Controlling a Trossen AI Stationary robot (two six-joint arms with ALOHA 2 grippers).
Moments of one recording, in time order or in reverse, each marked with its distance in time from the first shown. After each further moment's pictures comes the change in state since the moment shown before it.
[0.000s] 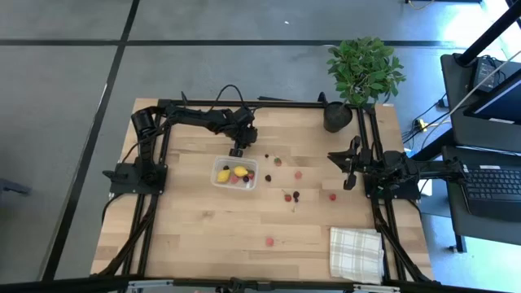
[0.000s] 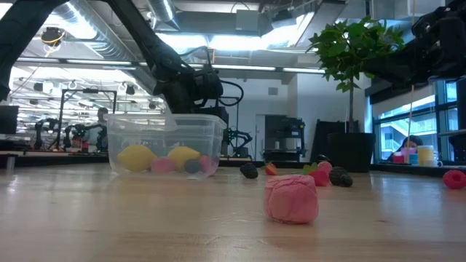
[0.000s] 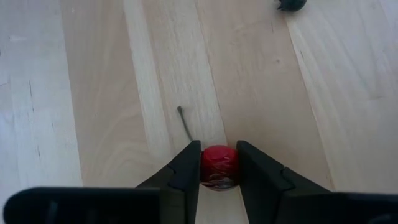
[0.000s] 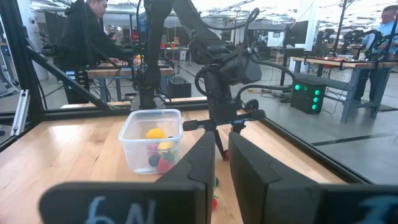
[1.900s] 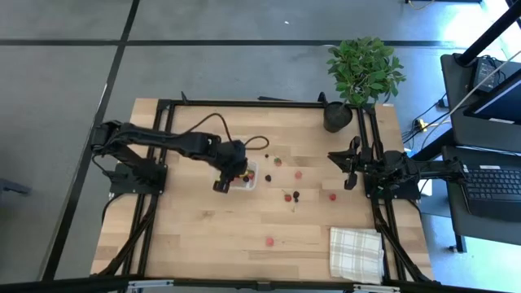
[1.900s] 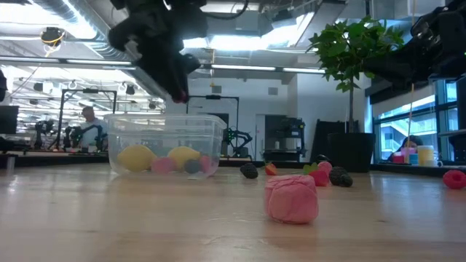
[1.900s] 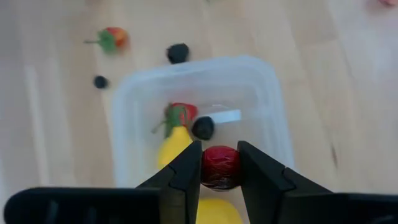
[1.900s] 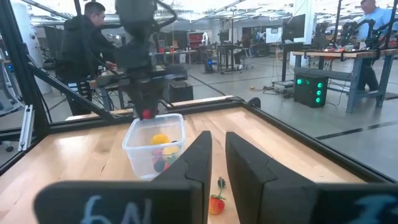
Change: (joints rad) left arm -0.469 -0.425 0.001 -0.418 -0.112 -0.445; right arm 0.000 -0.001 0.000 0.010 0.000 0.083
